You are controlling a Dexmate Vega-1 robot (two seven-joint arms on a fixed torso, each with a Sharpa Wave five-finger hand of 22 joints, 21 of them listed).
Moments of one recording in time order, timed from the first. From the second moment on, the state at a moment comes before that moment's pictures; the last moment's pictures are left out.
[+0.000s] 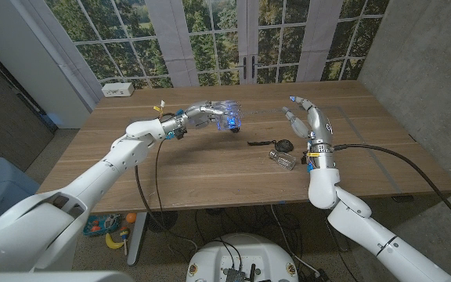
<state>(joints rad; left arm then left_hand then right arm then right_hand) 0.57 0.55 0.52 -1.17 -0.78 -0.18 -0.88 0.88 -0.04 0.50 -0.22 0.21 0.45 0.16 0.56 0.21 0.67 0.10 0.38 0.25 0.77 0.02 0.20 0.21 0.48 -0.05 0.61 0.19 -1.16 -0.57 -0.45 -1.85 -0.46 0.02 -0.82 0.68 0.03 0.49 -0.19 0.20 0.60 -0.04 0.26 0.20 0.57 -0.06 0.30 0.28 0.40 -0.05 0.38 0.47 0.44 0.04 0.49 0.18</state>
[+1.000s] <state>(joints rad) 0.43 0.39 0.51 -0.84 -0.81 -0.23 -1.17 0.88 -0.04 0.49 -0.22 0.21 0.45 0.16 0.56 0.21 0.67 0.10 0.38 0.25 0.76 0.01 0.20 0.21 0.46 -0.05 0.61 0.19 -1.10 -0.56 -0.56 -1.83 -0.65 -0.06 -0.93 0.80 -0.03 0.45 -0.18 0.18 0.69 -0.10 0.29 0.20 0.62 -0.12 0.32 0.32 0.44 -0.05 0.43 0.51 0.46 0.02 0.49 0.18</state>
